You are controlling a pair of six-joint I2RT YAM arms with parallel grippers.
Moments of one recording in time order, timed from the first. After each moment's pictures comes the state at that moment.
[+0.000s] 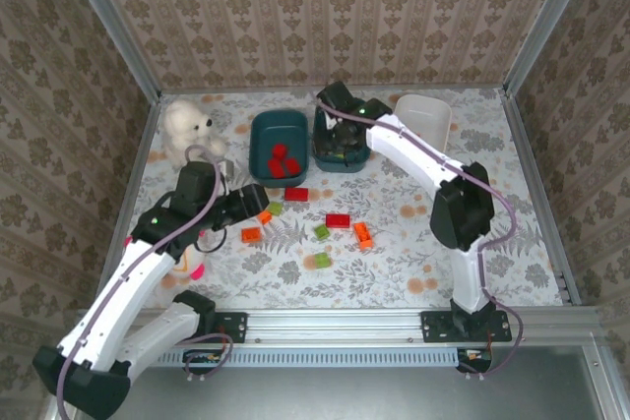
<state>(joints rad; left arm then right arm) -0.48 0.87 0.89 -0.78 0.20 -0.70 0.56 2.08 1.95 -0.90 -0.01 0.40</state>
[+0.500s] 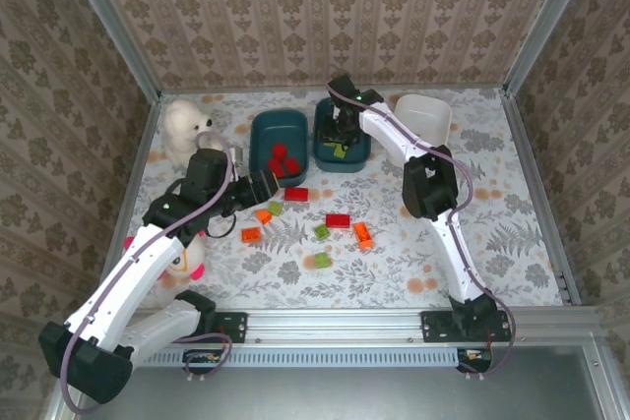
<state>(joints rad) -0.50 0.95 0.92 -0.67 0.18 -0.70 0.44 2.50 2.33 -0.95 -0.17 0.53</state>
